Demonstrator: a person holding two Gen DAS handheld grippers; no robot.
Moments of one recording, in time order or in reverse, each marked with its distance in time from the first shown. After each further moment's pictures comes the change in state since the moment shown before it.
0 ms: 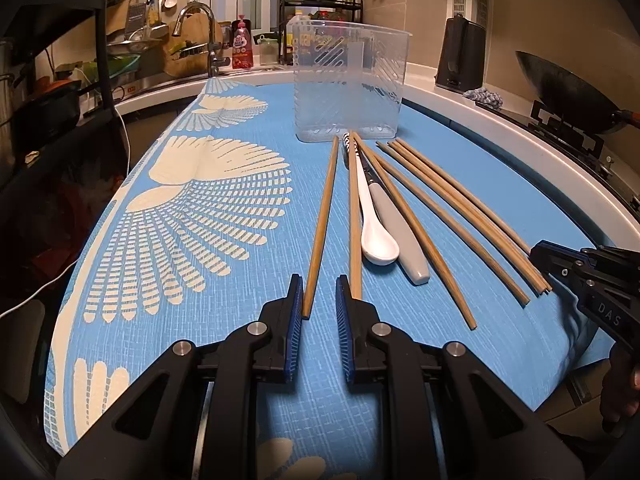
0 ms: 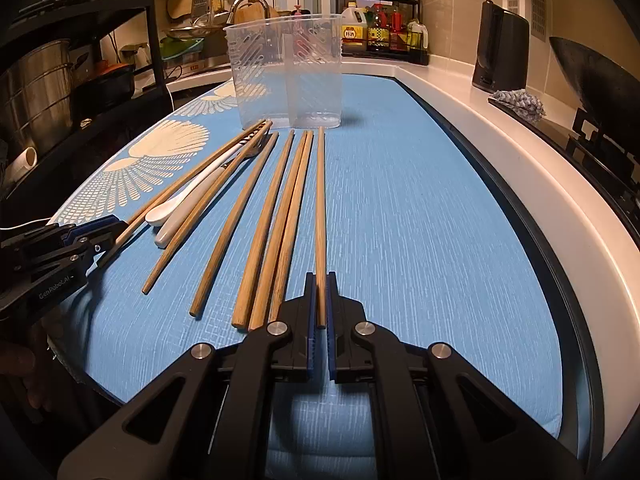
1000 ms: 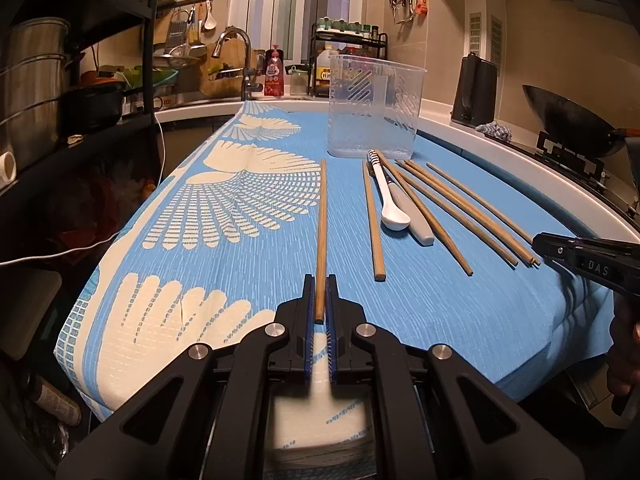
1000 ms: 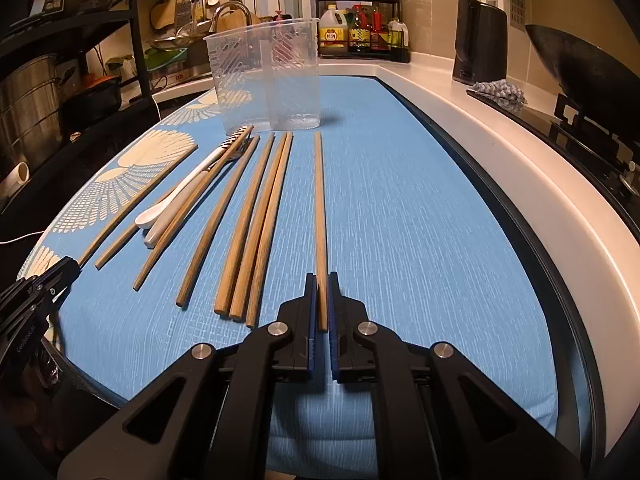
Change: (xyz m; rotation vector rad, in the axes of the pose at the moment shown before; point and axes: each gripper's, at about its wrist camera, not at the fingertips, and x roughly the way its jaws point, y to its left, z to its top) left arm -0.041 0.012 -0.047 -0.074 -0.147 0.061; right arm -0.008 -0.014 -0.010 0.071 -0.020 -0.020
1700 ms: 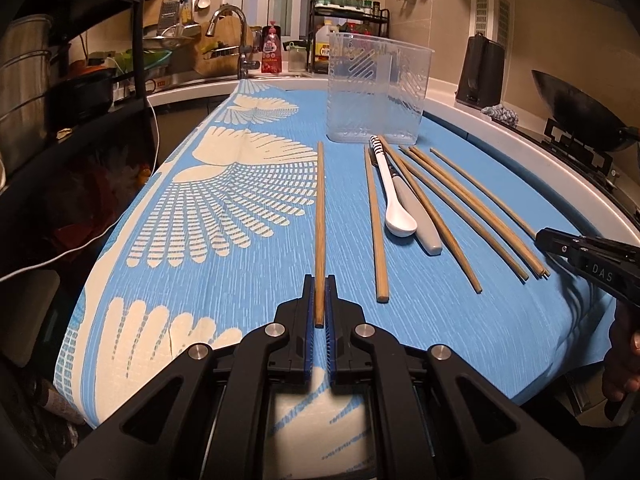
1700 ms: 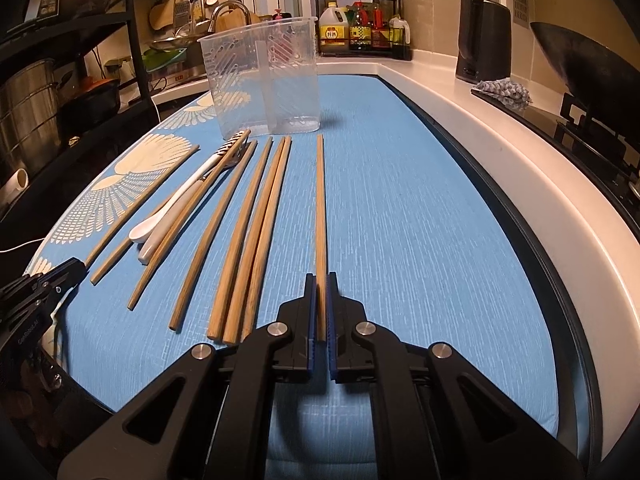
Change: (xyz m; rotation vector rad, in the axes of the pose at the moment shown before) left arm 0.019 -0.002 0.021 0.009 0.115 -0.001; right arm 0.011 -0.006 0.014 0.003 0.028 -0.003
